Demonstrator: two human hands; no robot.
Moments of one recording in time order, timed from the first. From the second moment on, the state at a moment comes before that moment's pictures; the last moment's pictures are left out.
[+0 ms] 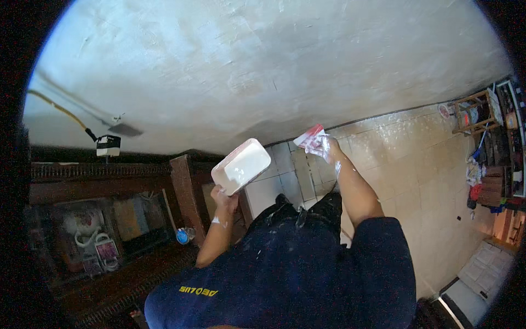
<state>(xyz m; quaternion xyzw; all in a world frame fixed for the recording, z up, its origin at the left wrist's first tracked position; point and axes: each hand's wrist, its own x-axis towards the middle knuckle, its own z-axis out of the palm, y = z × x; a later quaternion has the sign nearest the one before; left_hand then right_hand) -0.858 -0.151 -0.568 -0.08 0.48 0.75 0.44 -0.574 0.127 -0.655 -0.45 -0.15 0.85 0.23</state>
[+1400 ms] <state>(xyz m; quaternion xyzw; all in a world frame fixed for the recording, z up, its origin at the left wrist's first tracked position) -0.895 -0.166 -0.525 0.04 0.48 0.70 0.53 -0.686 -0.003 -0.351 -0.26 -0.91 0.30 0.12</state>
